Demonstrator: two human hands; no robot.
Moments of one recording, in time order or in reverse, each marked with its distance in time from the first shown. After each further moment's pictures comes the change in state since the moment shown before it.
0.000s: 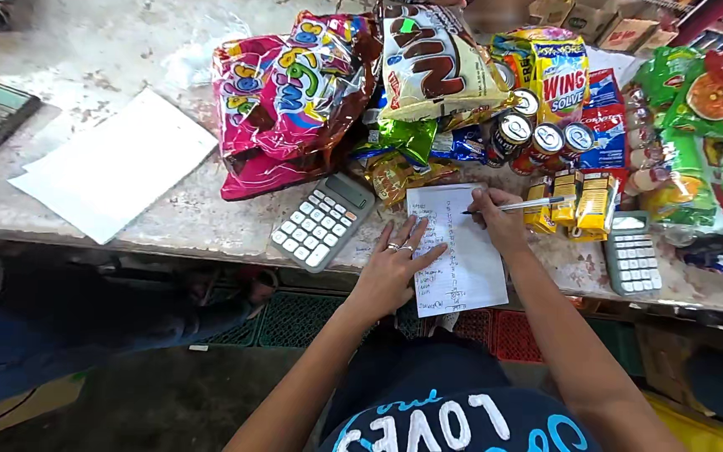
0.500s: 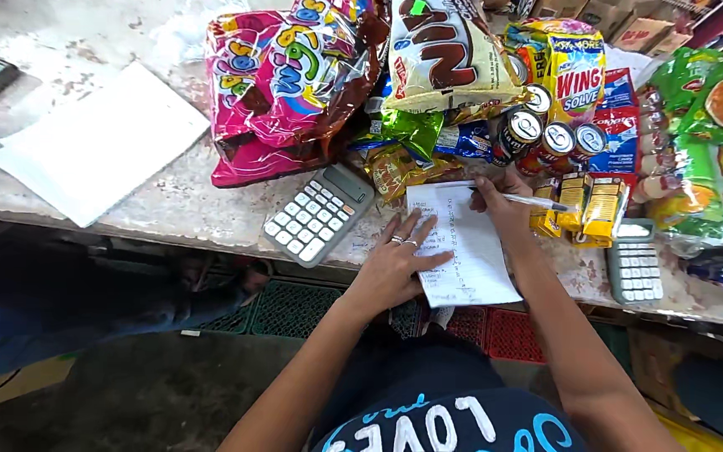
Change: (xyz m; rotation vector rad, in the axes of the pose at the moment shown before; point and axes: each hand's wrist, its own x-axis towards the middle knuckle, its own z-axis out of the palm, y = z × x) left_hand 0.005 -0.003 0.006 -0.120 0.094 0.076; right_hand 0.018 0.009 -0.007 0.004 0.047 -0.032
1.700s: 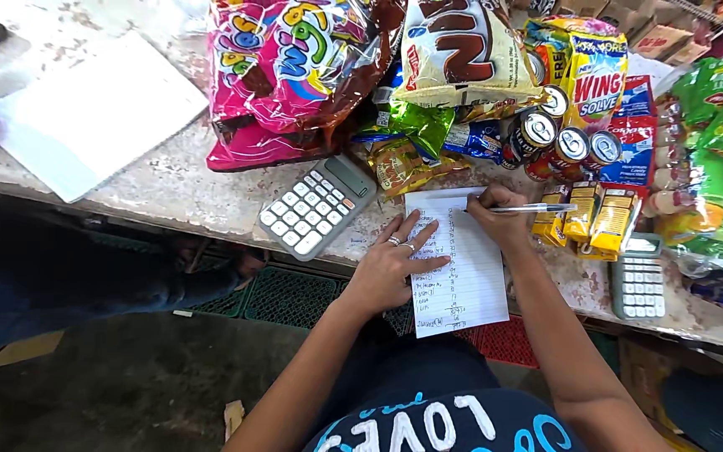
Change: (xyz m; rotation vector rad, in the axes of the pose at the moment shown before) left_hand -0.005 0.000 0.004 0.030 0.056 -0.023; right_hand 0.002 0.019 0.006 -0.316 -0.099 -0.306
